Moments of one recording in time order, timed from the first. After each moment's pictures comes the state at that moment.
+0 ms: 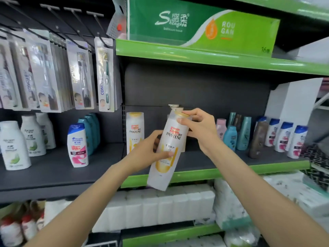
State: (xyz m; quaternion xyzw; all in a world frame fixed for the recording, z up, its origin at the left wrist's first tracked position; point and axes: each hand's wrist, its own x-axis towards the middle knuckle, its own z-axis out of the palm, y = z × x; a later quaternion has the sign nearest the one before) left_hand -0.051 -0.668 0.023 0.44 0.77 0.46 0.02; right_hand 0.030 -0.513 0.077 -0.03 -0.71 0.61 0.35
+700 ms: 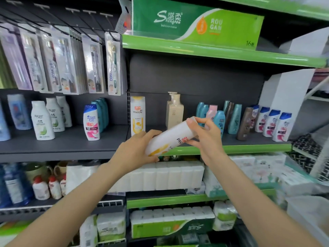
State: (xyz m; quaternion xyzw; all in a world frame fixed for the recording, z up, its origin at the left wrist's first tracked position) left_hand 0.056 -0.728 -0.001 0.39 0.88 0.24 -0.15; right_hand 0.145 -0.545 0.034 -0.07 -0.60 0.72 0.34
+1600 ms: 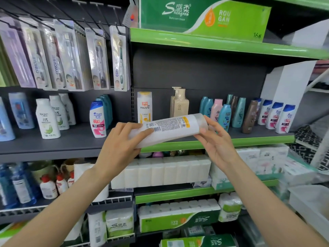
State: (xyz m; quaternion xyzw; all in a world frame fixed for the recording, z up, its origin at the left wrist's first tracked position) left_hand 0.032 -0.793 -0.017 0.45 0.74 0.12 -0.48; right_hand 0.147 -0.546 0.000 0.06 -0.49 0.83 0.27
